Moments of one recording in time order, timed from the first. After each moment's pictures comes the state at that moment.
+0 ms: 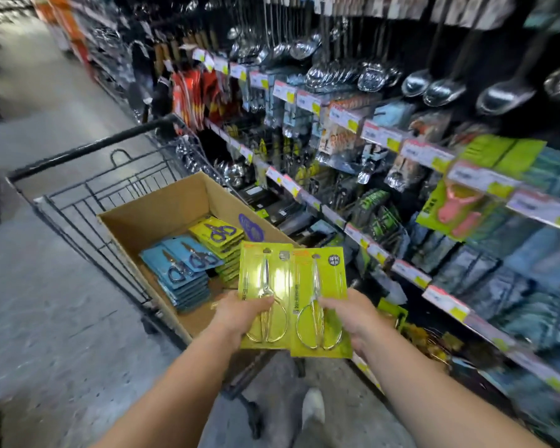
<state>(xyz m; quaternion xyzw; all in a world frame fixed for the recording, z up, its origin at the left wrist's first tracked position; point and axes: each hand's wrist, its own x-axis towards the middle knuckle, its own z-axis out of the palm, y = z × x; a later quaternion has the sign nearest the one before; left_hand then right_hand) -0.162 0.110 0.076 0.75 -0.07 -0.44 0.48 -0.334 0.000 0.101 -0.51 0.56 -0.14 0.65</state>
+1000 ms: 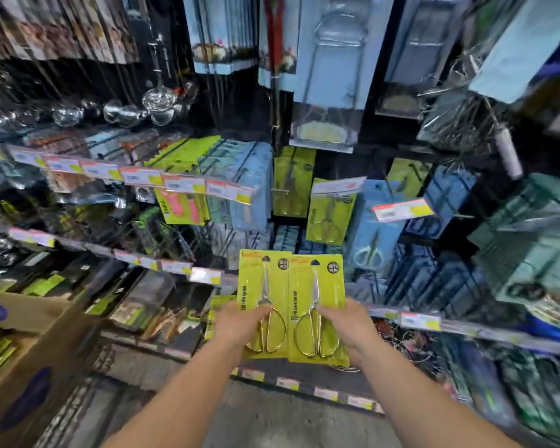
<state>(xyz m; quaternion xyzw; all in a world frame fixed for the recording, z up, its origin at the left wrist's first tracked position) -0.602 0.017 0.112 0.69 -0.36 -0.54 0.33 -0.794 0.034 0.141 -0.37 0.69 -0.34 0.52</state>
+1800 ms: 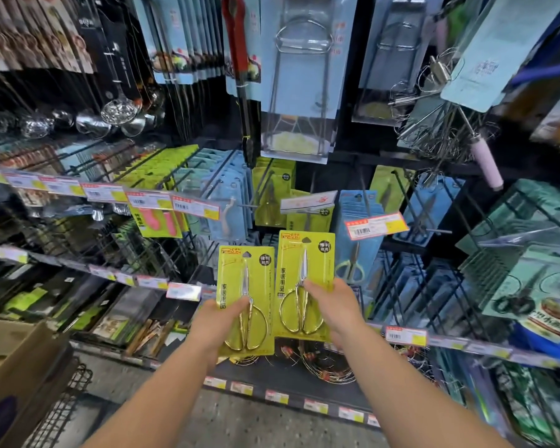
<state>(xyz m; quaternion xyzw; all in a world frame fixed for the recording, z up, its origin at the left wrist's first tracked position) -0.631 -0.018 0.129 0.68 -0.36 -0.53 0.37 -0.828 -0.015 0.170 -0.36 0.67 -0.42 0.50</state>
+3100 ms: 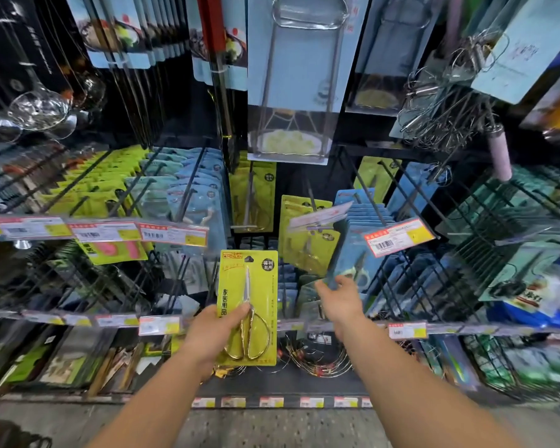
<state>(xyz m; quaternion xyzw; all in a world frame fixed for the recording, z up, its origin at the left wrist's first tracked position) -0.595 -0.108 0.097 0.61 -0.41 -0.61 0.28 -0.814 -0.100 0.117 -0.26 0.78 -0.40 0.40</state>
